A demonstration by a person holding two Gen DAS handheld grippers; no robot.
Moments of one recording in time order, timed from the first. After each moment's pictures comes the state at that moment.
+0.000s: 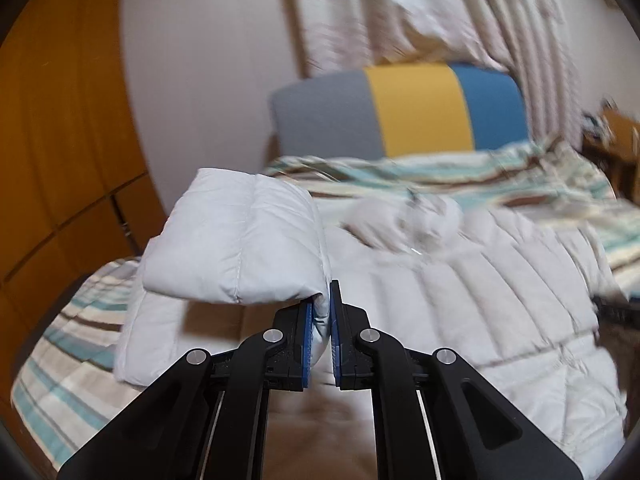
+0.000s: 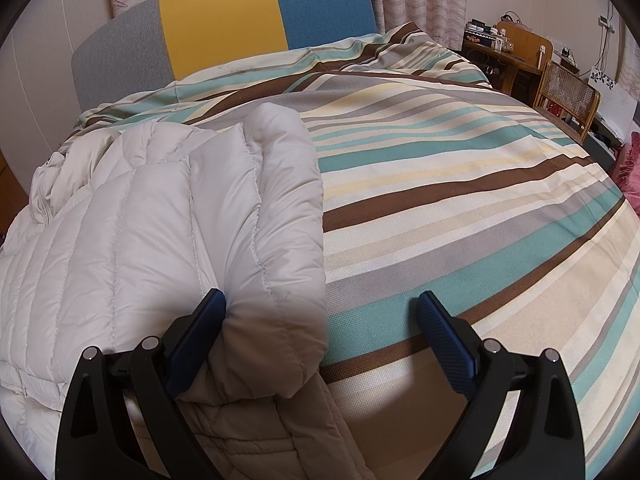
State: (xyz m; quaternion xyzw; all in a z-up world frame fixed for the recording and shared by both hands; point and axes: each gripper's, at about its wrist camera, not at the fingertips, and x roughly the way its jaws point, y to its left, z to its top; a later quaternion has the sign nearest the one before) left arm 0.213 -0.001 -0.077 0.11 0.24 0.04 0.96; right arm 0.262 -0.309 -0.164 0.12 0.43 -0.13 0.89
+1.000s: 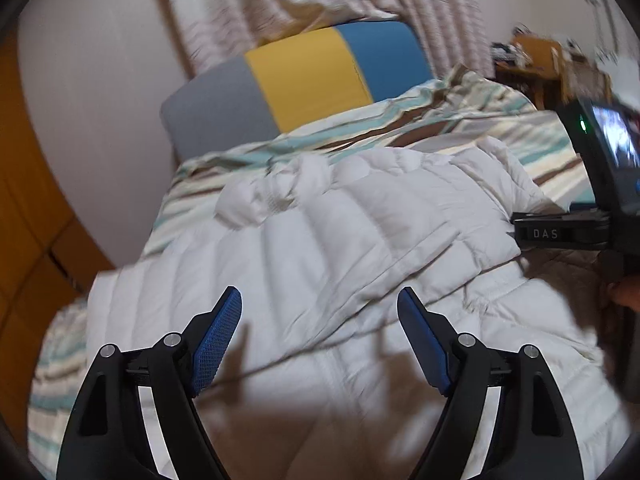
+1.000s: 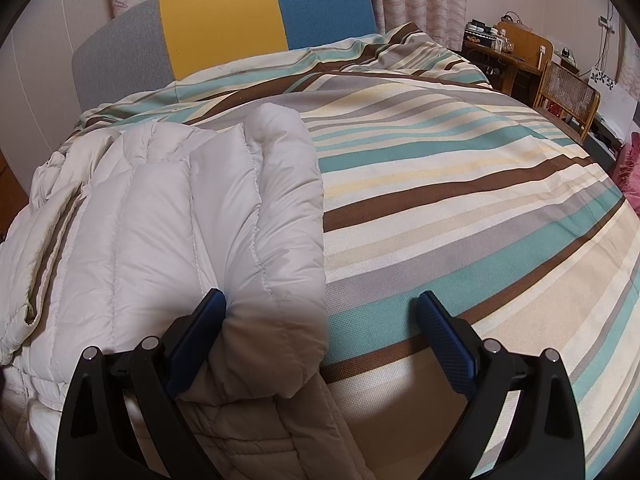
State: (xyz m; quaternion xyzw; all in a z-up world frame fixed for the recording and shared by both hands) left arm 0.207 -0.074 -0.107 0.19 0.29 -0.08 0.94; right arm 0.262 -0.310 -0.163 0.12 0.43 -0.13 0.89
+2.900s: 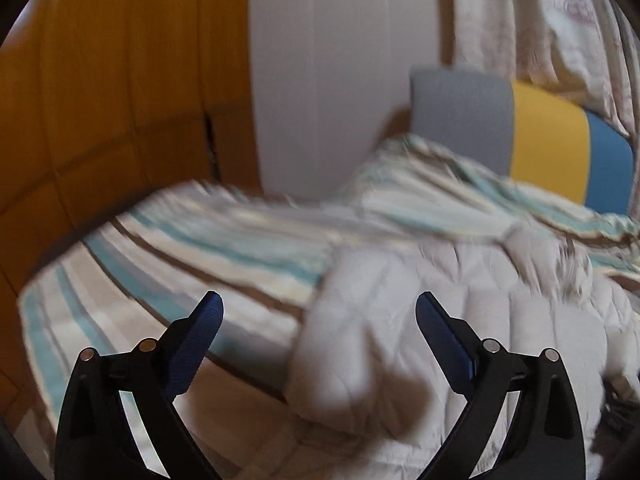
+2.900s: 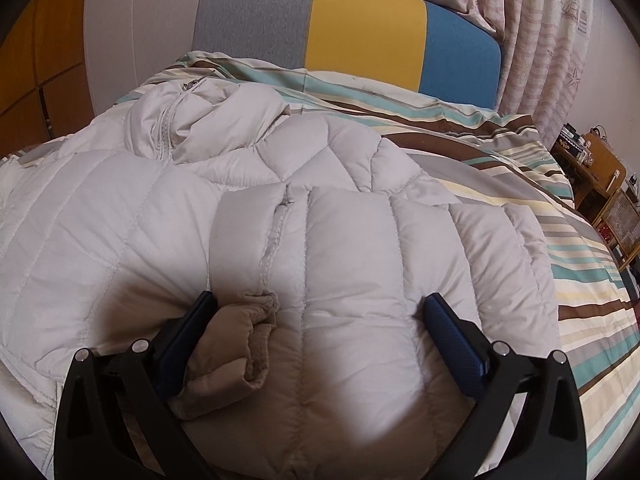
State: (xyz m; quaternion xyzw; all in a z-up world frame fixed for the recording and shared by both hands) left arm 0.221 0.150 -0.054 -0.04 0.24 0.24 0.94; right arm 0.311 -0.170 -0.158 -0.04 0.40 0.00 0.92
